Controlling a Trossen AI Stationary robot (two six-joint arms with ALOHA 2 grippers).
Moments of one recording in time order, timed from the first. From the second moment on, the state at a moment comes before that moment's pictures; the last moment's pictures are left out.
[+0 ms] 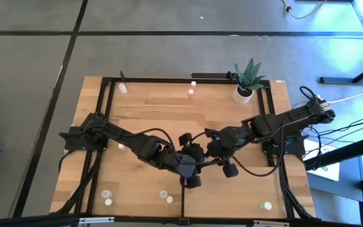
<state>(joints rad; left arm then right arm) -0.41 1.98 2.08 -0.79 -0.49 -0.43 0.34 1.42 1.34 -0.61 -0.14 0.05</state>
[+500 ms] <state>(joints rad) -0.41 1.97 2.08 -0.79 -0.49 -0.30 0.34 1.42 1.34 -0.60 -0.14 0.05</state>
